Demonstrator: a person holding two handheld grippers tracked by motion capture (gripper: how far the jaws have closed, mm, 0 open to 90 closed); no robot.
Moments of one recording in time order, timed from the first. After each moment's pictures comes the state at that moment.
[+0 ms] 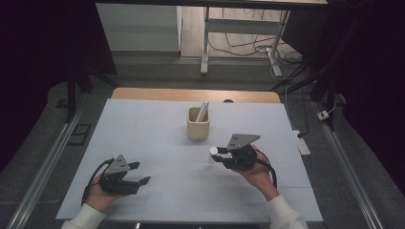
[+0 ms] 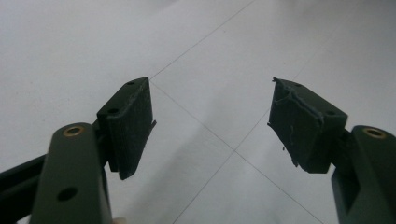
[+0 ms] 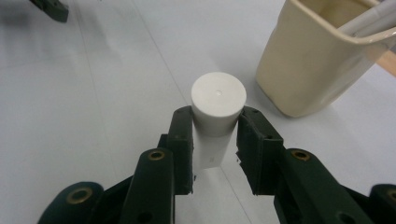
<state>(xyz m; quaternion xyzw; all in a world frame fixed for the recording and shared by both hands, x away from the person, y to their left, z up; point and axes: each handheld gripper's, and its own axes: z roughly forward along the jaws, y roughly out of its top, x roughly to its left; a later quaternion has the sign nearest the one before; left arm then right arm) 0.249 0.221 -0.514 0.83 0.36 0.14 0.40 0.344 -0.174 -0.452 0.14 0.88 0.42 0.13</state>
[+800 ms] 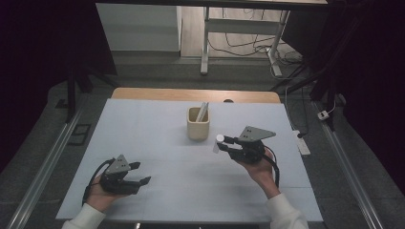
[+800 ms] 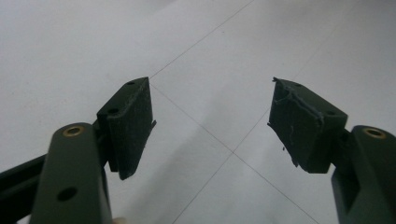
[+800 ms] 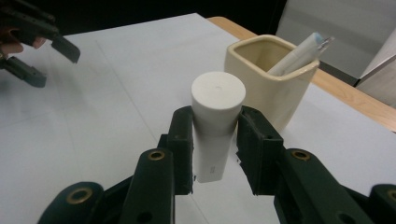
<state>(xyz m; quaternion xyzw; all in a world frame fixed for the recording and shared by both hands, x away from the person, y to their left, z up) 0.250 0.220 -0.514 0.83 0.36 0.14 0.40 0.350 -0.192 -0.437 0.20 0.83 0.50 0.17</state>
